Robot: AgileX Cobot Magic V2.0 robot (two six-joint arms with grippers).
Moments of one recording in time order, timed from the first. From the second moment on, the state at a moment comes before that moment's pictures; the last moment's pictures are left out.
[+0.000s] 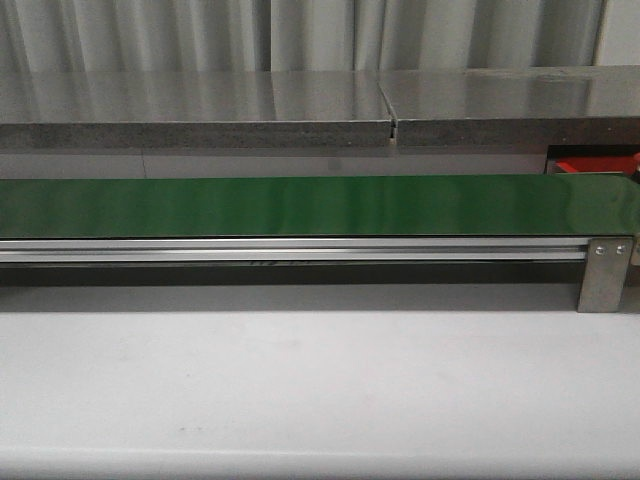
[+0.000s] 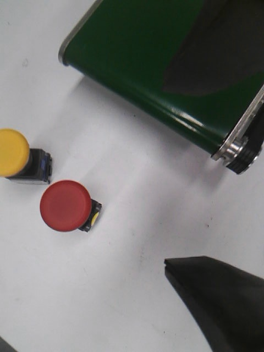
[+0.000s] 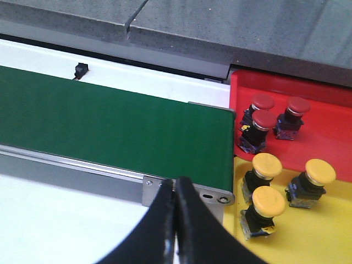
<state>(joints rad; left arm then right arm) 0.52 1.89 -1.63 -0.22 1.01 -0.06 0.01 0.57 -0.50 0.17 0.34 -0.23</state>
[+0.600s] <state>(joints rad) 0.53 2.12 -1.72 -0.22 0.85 -0.11 0.01 0.57 -0.50 0.17 0.34 -0.23</state>
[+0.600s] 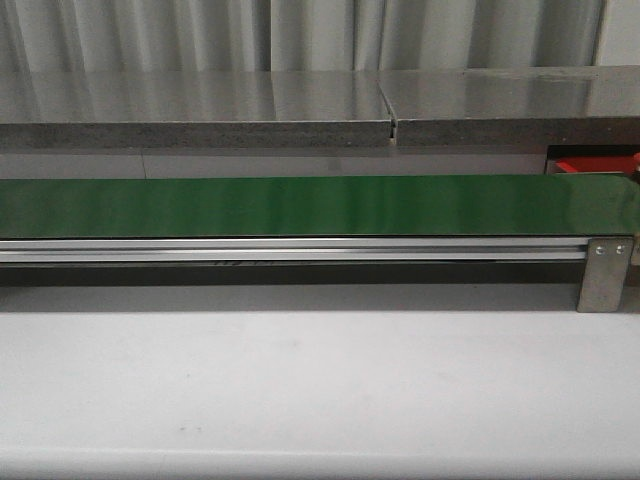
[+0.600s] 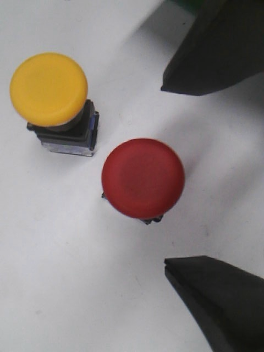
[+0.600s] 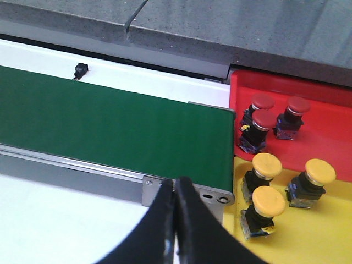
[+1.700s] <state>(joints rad) 0.50 2.02 -1.69 -0.25 0.79 -0.02 0.01 0.57 -0.50 0.17 0.34 -0.23</state>
